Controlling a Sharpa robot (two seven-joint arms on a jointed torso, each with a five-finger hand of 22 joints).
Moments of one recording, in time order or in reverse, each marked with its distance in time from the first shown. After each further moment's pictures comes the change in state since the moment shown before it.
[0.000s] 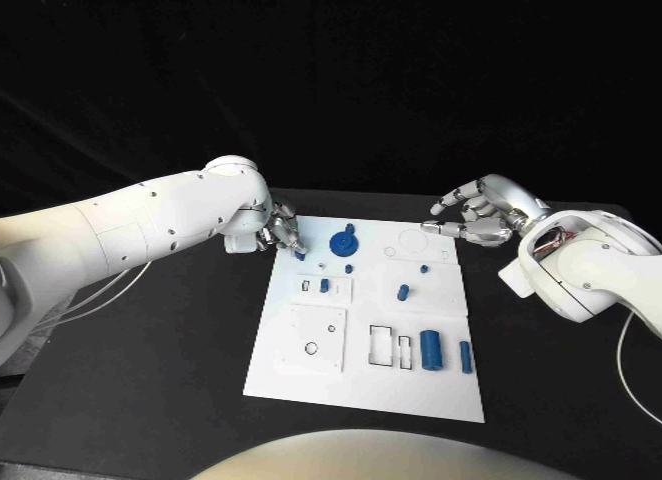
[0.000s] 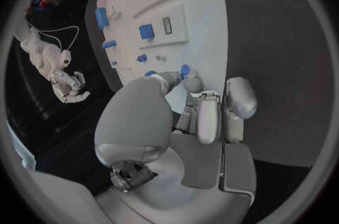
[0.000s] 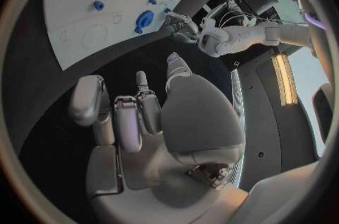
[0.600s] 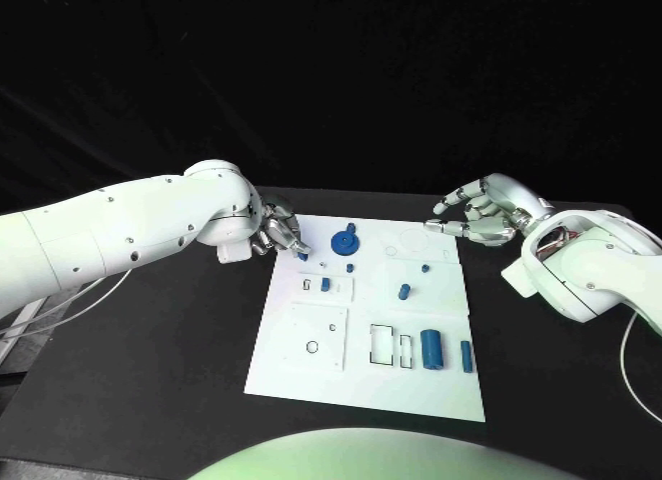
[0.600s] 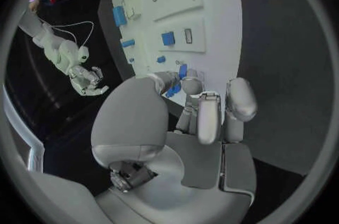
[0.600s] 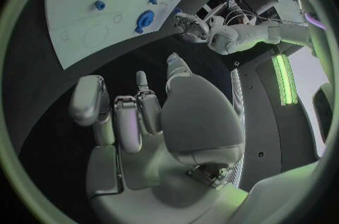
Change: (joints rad) left arm -0.001 -0.146 0.011 0.230 0.069 -0.117 0.006; left_hand -0.058 -0.054 0.085 0.018 0.002 0.009 -0.009 0.052 0.002 0.040 -0.008 0.017 0.023 0.000 0.000 0.000 0.000 0.000 0.015 -0.007 0.015 0.033; right arm 0.000 -0.006 0.000 0.001 0.000 0.000 0.000; right_hand -0.004 0.004 0.000 0.000 0.000 -0.004 -0.004 0.000 0.001 0.000 0.000 0.000 0.001 0.000 0.000 0.000 0.001 0.000 0.000 0.000 0.000 0.000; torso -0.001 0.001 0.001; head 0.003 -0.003
